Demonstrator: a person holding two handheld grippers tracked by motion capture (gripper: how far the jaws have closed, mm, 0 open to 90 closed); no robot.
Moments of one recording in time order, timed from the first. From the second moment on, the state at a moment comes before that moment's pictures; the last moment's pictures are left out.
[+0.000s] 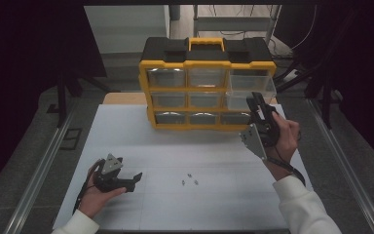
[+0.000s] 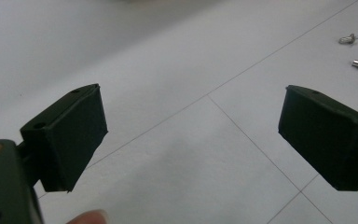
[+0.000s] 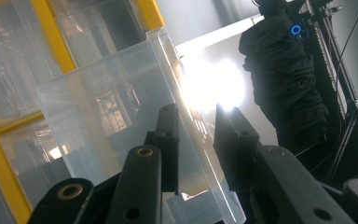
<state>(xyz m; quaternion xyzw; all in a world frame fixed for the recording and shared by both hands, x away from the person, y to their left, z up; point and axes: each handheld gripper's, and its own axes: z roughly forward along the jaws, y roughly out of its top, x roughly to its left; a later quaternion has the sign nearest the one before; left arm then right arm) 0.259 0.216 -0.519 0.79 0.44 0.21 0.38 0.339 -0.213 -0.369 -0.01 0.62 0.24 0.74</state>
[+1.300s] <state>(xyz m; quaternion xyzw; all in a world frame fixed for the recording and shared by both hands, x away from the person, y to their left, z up) 0.259 0.215 -0.520 0.79 0.44 0.21 0.38 0.336 -0.215 -0.370 -0.01 0.63 0.24 0.74</state>
